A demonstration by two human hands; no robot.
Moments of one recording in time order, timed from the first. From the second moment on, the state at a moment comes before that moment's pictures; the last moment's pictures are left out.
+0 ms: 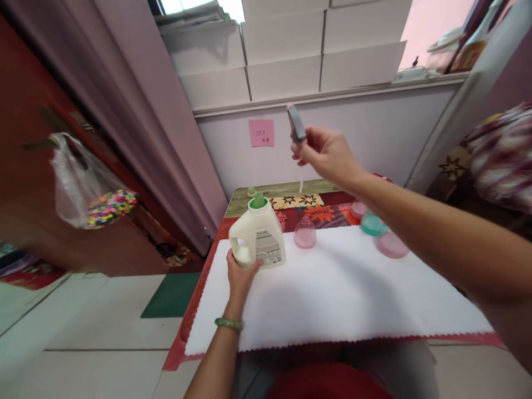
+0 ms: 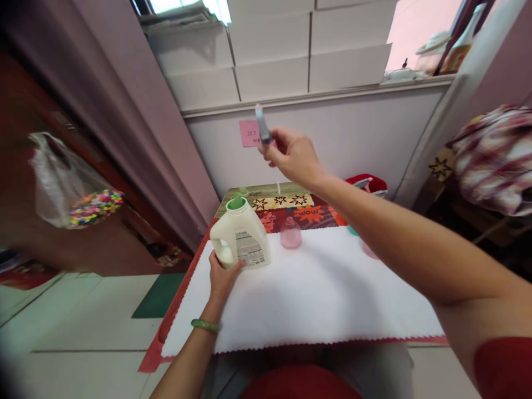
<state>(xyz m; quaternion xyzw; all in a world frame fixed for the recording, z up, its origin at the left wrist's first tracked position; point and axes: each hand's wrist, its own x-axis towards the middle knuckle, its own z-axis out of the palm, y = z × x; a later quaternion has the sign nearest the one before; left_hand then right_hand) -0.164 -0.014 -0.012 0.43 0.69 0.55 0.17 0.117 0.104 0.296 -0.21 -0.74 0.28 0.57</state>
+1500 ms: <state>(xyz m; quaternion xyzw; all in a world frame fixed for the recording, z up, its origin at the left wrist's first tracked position) -0.207 0.012 0.077 0.33 0.73 0.59 0.11 0.132 0.130 0.061 -0.45 -0.67 0.33 0.49</state>
